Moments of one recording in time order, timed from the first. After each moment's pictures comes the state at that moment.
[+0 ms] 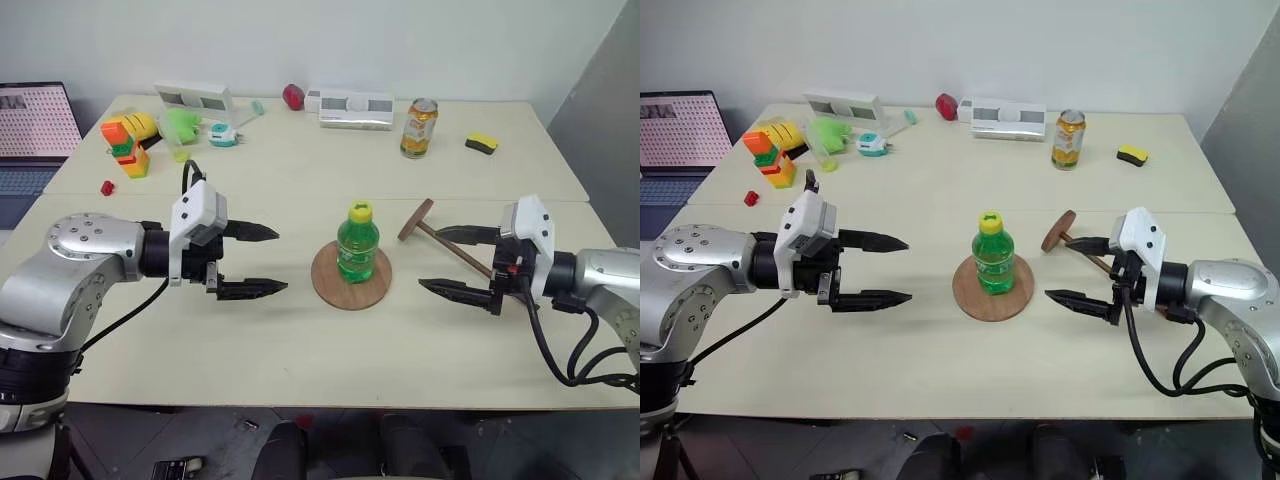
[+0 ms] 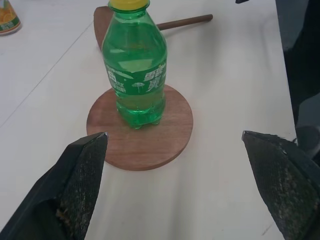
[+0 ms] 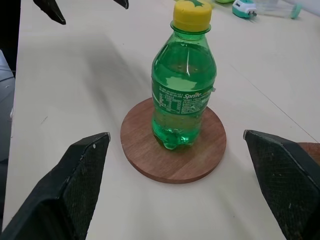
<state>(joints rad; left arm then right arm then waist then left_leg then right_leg) -0.46 0.97 0.05 -0.23 -0.58 0.60 -1.21 -0.29 -0.88 -0.14 -0.51 0.65 0.69 0.91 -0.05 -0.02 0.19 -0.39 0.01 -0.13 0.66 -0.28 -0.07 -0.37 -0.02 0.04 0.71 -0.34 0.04</state>
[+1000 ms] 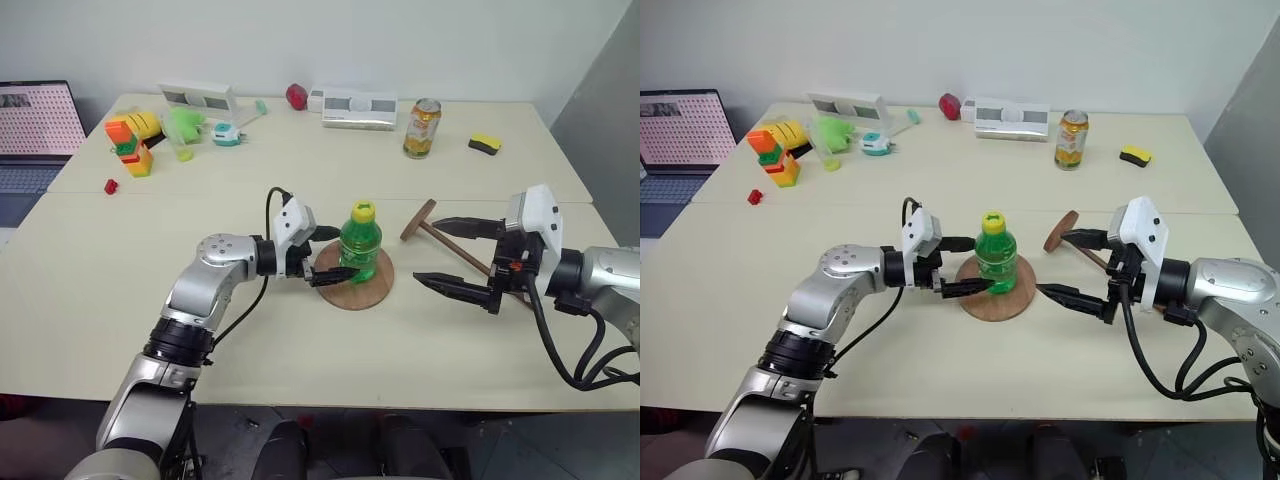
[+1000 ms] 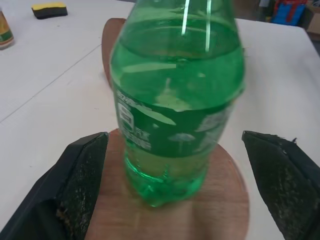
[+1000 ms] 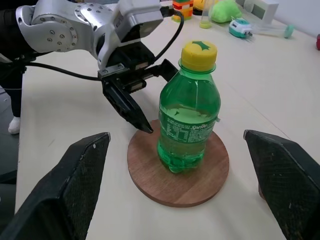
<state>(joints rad) -0.62 0.46 -0.19 0.16 -0.31 0.33 -1.07 -0.32 -0.88 -0.17 -0.60 0.77 0.78 0.80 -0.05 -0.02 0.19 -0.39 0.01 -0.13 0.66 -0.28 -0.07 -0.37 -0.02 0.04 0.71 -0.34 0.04</state>
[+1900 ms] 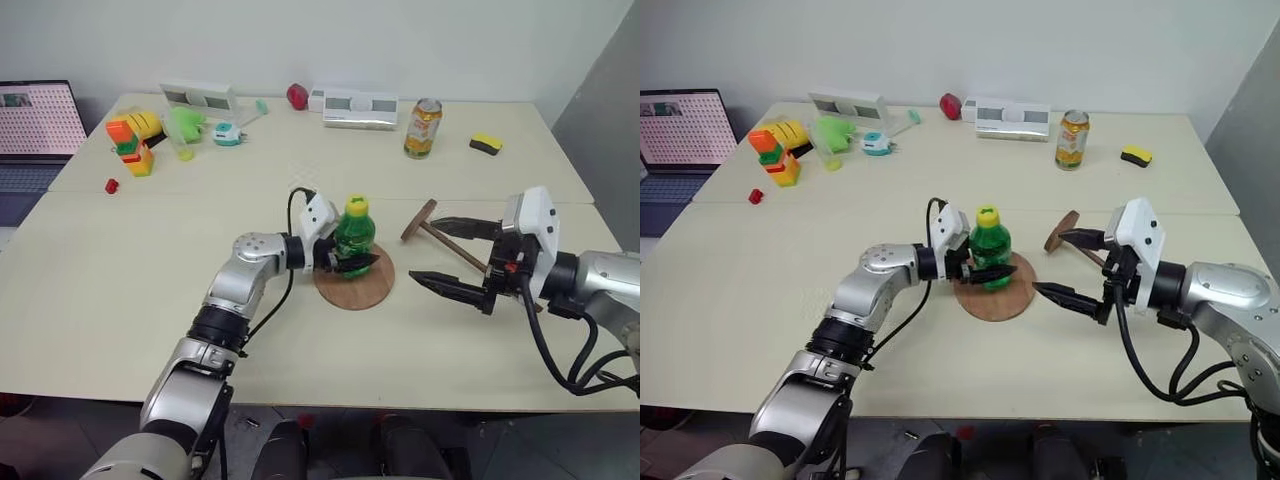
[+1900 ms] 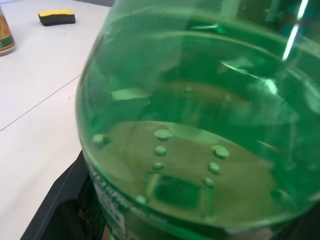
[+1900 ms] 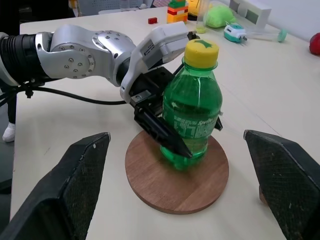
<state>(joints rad) -0.72 0.33 -0.15 0.35 -0.24 0.28 -0.96 -0.30 -0.84 -0.17 -0.63 0.77 0.78 0.74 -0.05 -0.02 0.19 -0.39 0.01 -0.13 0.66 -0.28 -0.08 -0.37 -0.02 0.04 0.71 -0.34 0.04</state>
